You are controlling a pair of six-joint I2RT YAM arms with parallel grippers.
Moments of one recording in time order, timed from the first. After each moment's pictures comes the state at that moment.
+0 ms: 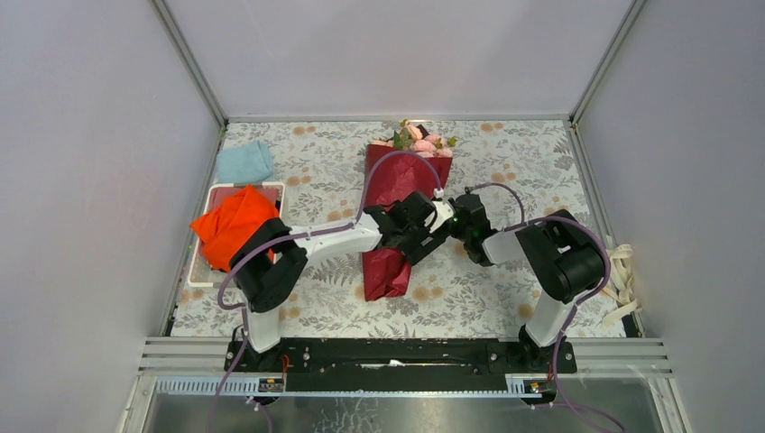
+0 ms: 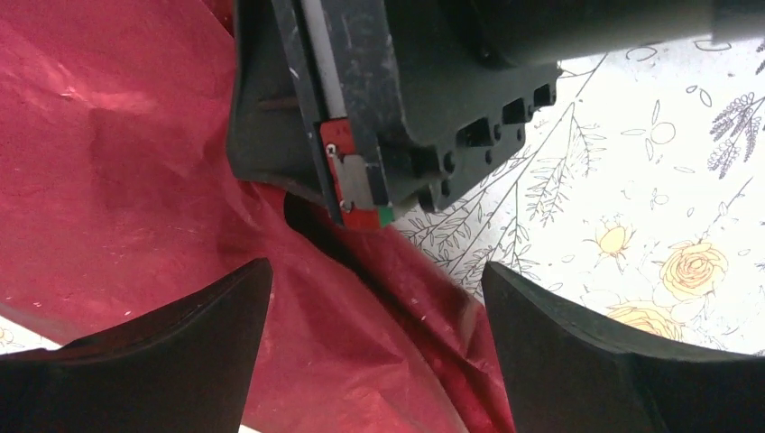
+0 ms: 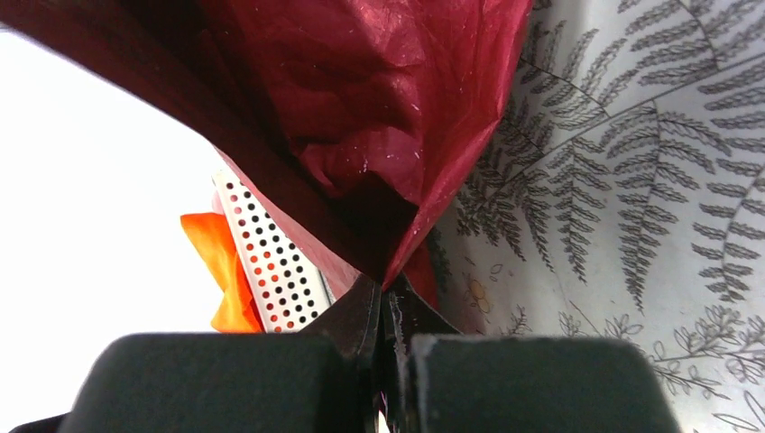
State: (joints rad) left arm -0.90 1.86 1.27 -0.38 -0.08 0.12; right arm 0.47 1.76 0.60 0.66 -0.22 1.32
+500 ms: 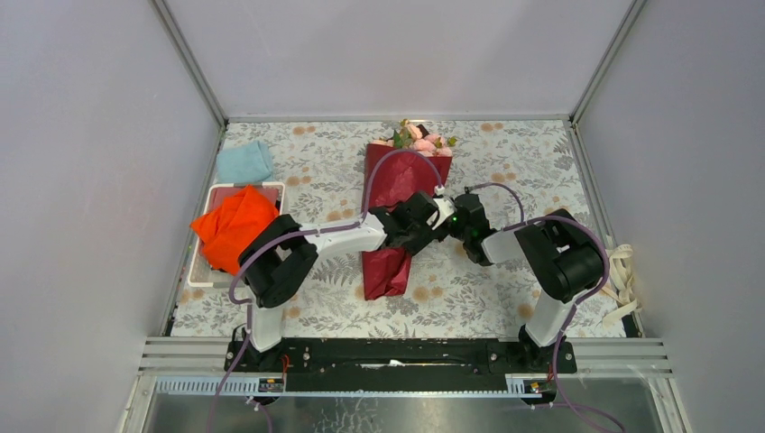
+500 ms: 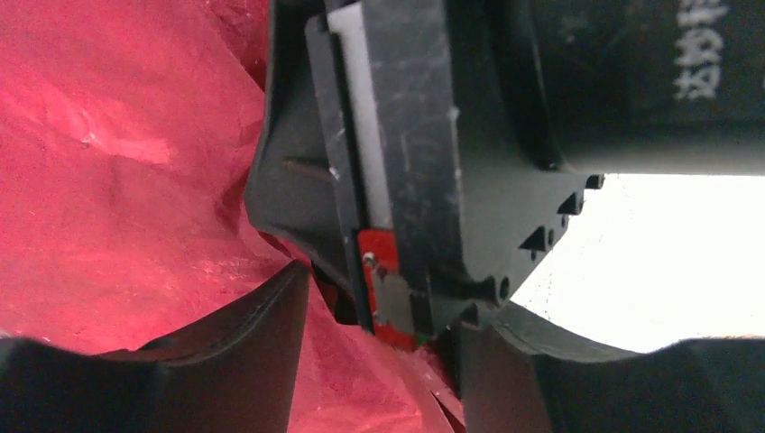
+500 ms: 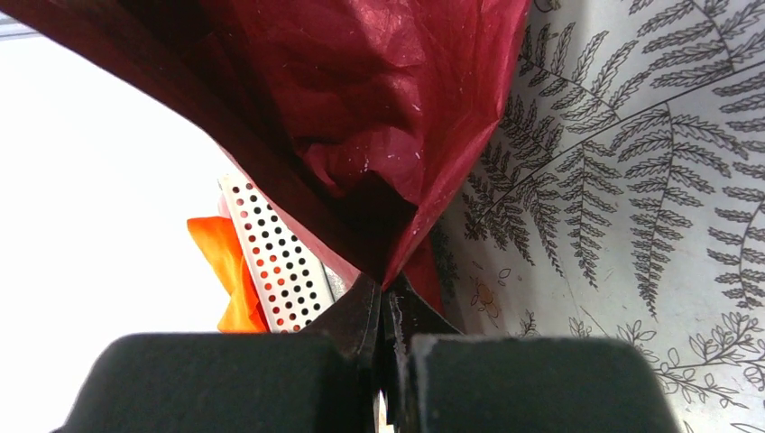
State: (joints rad) left arm -0.90 1.91 1.28 -0.29 -0.14 0.10; right arm 0.48 1.77 0.61 0.67 -0.21 1.35
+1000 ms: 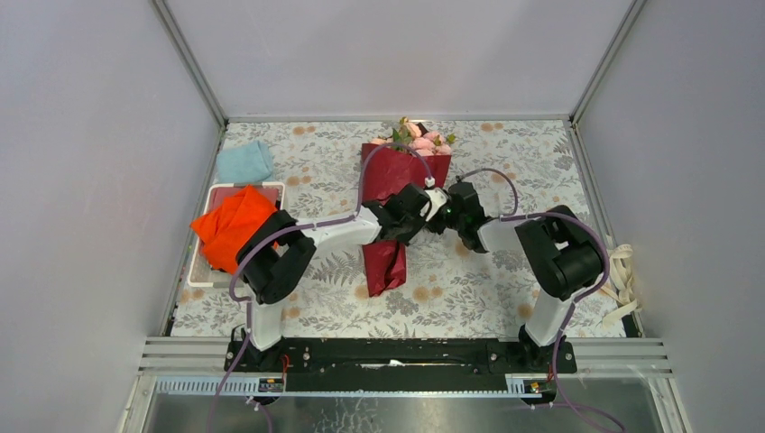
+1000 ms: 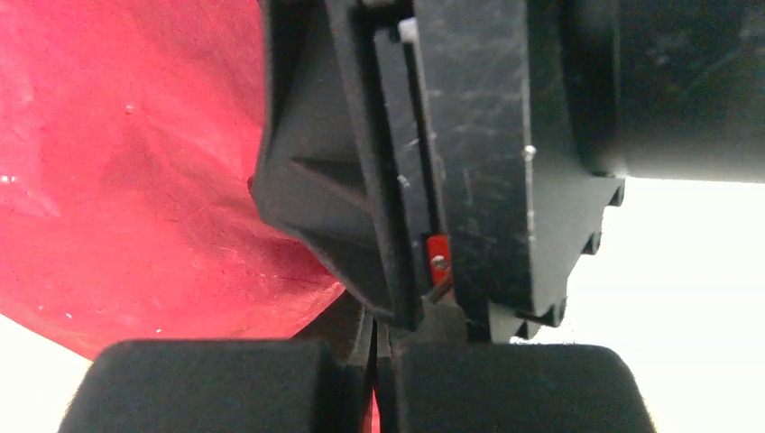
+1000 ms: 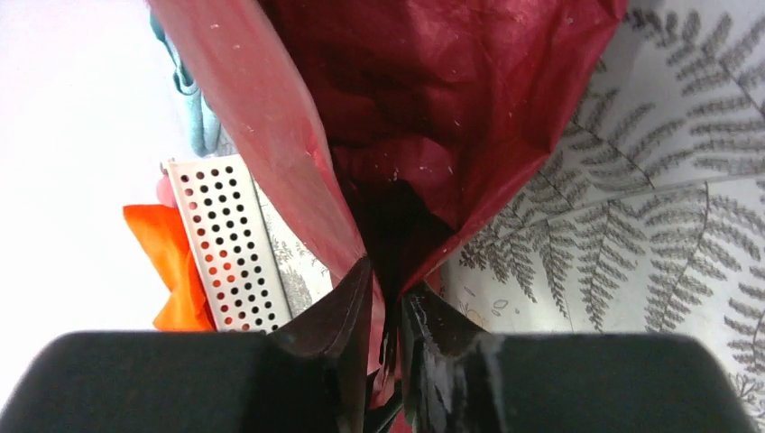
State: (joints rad) left arm -0.84 1.92 1.28 -0.28 -0.10 0.06; right arm 0.48 1.79 0.71 0.53 -0.23 1.21
